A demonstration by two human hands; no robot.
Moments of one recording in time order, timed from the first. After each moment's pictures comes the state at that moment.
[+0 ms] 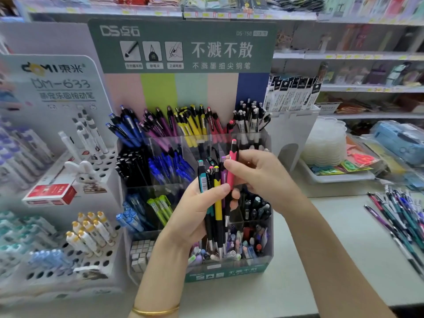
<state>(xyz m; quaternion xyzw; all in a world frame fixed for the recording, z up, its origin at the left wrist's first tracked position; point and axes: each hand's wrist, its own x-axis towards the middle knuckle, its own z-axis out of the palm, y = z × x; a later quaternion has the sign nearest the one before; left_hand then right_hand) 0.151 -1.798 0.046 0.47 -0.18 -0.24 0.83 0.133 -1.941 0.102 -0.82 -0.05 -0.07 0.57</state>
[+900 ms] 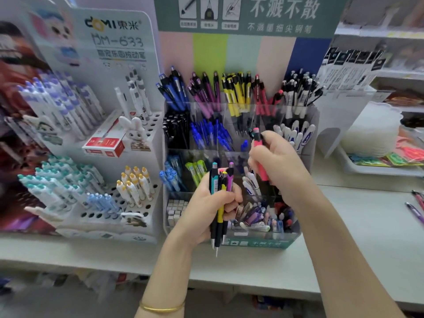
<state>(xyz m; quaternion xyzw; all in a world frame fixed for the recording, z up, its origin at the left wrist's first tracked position) 0.111 -1.745 0.004 0.51 -0.09 -0.20 0.83 0.127 -1.892 0.075 -0.81 -0.03 -0.04 0.58</state>
